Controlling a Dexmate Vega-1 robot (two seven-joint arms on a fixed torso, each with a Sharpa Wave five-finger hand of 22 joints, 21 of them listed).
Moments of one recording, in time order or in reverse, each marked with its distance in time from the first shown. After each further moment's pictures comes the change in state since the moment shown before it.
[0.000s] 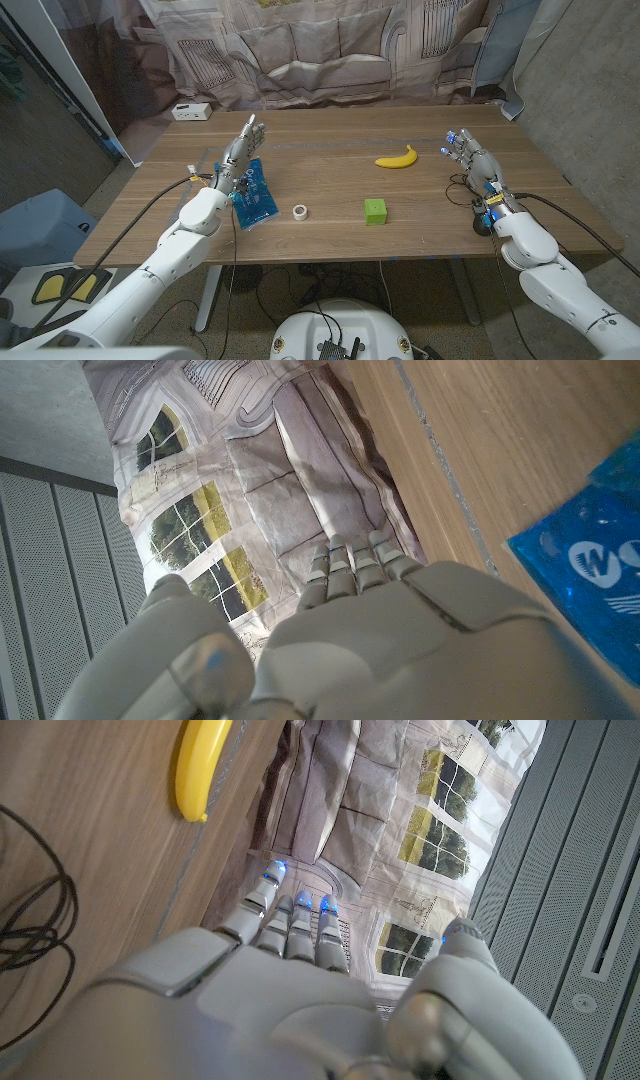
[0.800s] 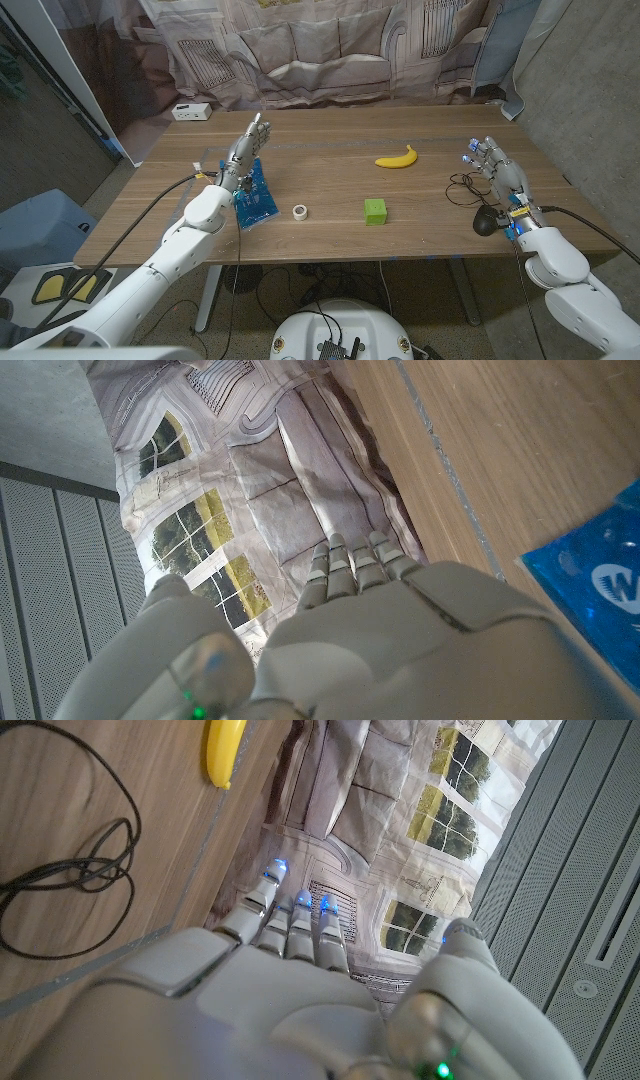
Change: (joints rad) left arm -0.017 -0.008 0.015 -0.009 0.009 0.028 0.007; left_hand 0.000 0.000 0.000 0.000 0.000 0.007 0.000 0.000 0.000 0.007 -0.007 0.008 0.000 0.013 0.002 0.000 0.000 0.005 -0.005 -0.007 0.000; right arm -0.173 -0.010 0.145 -0.061 0.002 0.024 -0.011; right_hand 0.000 0.000 -0.003 -0.003 0.000 0.004 0.004 0.000 0.000 0.003 -0.004 0.000 0.005 0.008 0.001 0.000 0.000 0.007 0.007 -0.008 0.000
